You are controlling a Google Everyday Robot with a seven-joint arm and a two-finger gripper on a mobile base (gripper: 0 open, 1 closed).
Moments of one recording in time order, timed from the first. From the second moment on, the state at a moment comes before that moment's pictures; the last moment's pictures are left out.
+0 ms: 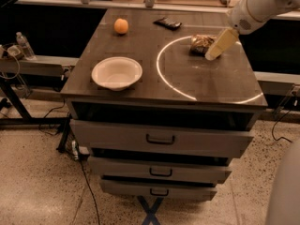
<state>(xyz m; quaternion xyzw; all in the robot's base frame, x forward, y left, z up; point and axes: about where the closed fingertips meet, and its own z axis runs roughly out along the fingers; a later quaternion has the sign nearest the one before) 0.724 -0.237 0.920 -0.50 0.79 -0.01 0.35</state>
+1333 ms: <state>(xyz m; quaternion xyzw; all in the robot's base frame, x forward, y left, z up) 0.791 -0.221 0.845 -0.46 0.84 0.04 0.29</state>
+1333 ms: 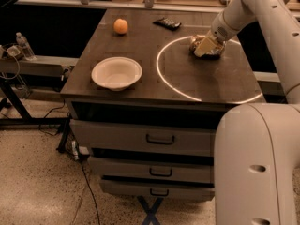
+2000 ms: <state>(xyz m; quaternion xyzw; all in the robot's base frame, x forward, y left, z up) 0.788 -0.221 0.846 -0.46 0.84 0.04 0.29</state>
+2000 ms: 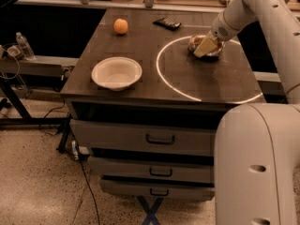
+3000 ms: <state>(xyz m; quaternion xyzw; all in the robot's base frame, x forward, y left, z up) 0.623 -0.119 0.966 -0.56 0.70 0.24 0.37</state>
